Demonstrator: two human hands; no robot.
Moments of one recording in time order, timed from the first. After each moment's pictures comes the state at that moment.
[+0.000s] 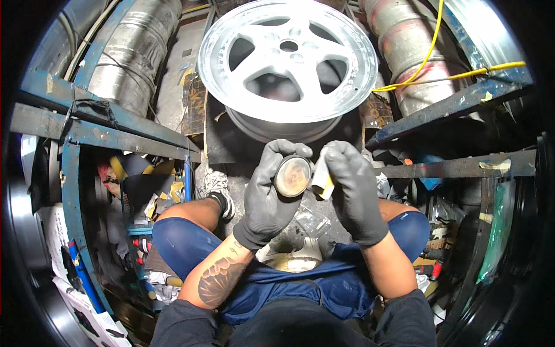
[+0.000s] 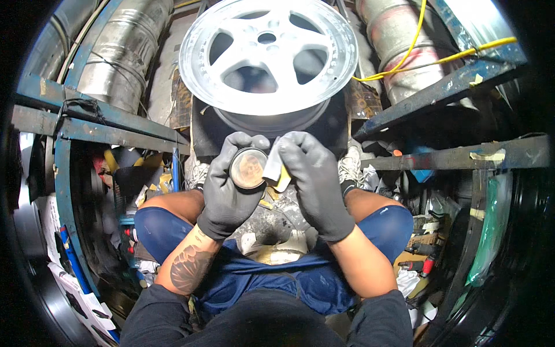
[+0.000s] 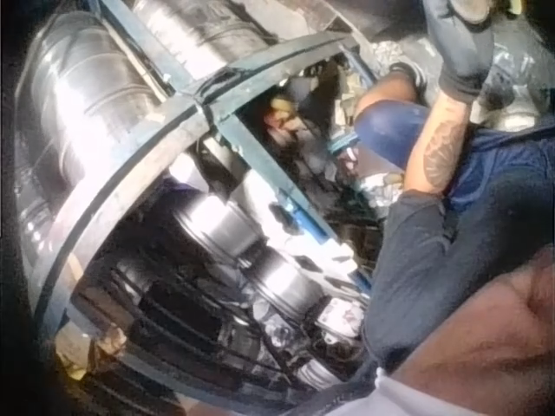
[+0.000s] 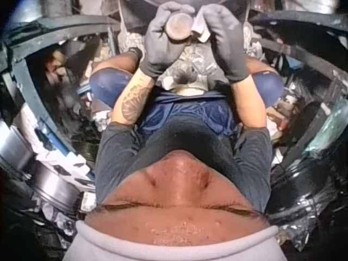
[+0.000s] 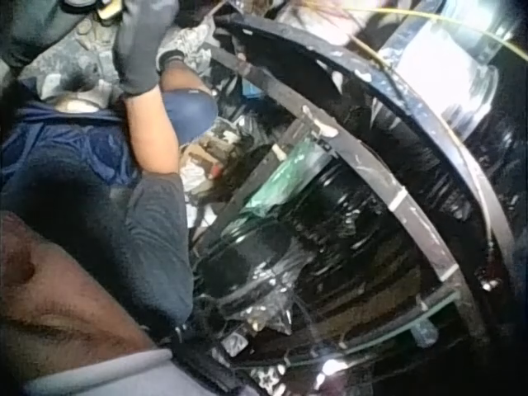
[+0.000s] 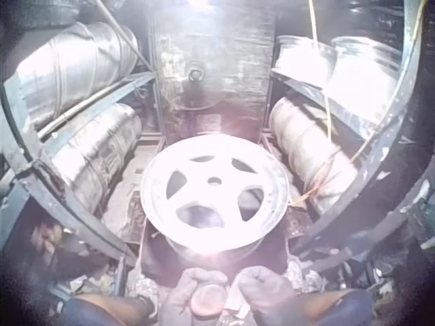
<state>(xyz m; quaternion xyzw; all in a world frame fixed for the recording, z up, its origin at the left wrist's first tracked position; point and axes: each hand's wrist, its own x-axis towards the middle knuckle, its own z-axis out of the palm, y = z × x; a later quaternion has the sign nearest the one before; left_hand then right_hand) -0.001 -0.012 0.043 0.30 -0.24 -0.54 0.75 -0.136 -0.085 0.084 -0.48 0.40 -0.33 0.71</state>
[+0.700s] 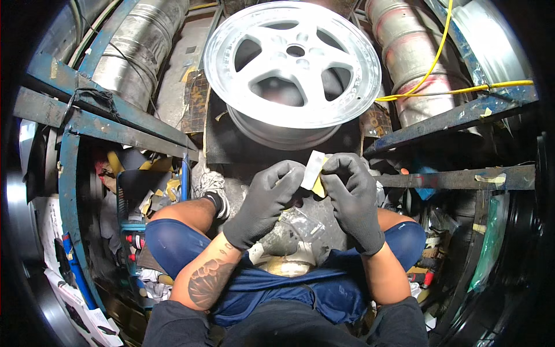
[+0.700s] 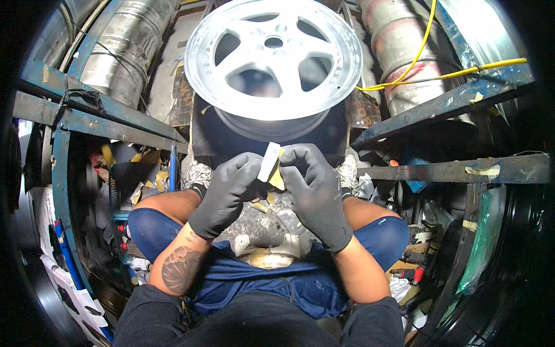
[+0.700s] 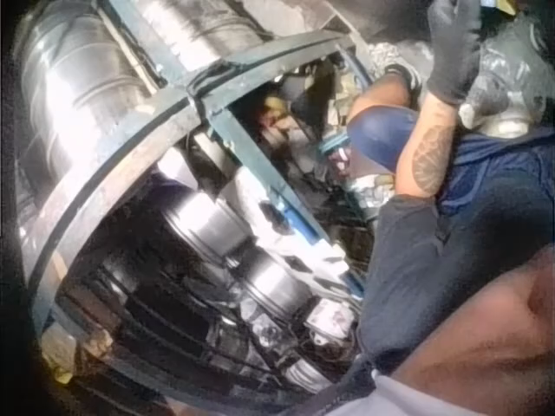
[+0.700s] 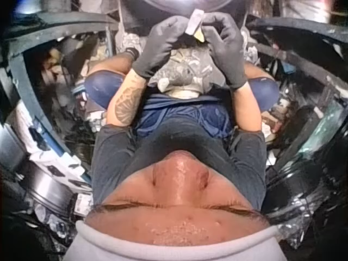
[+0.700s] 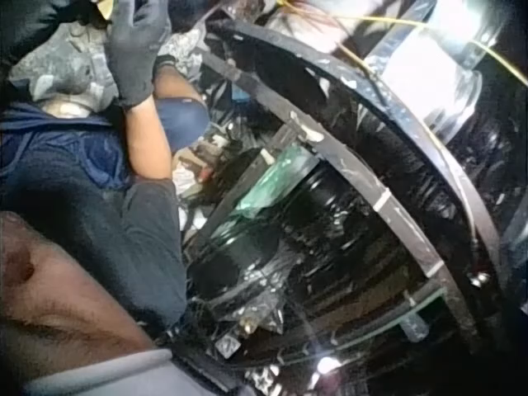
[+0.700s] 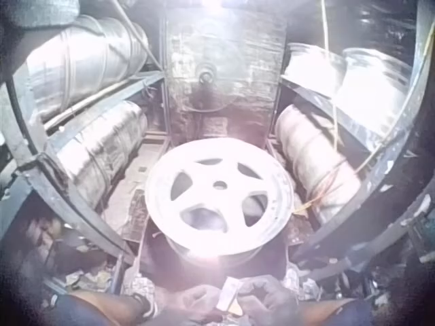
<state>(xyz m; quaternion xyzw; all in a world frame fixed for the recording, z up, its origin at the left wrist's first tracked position) 0.020 -0.004 0.064 0.49 -0.25 -0.64 0.54 -0.147 -0.082 0.079 -0.66 0.37 -0.32 0.57</state>
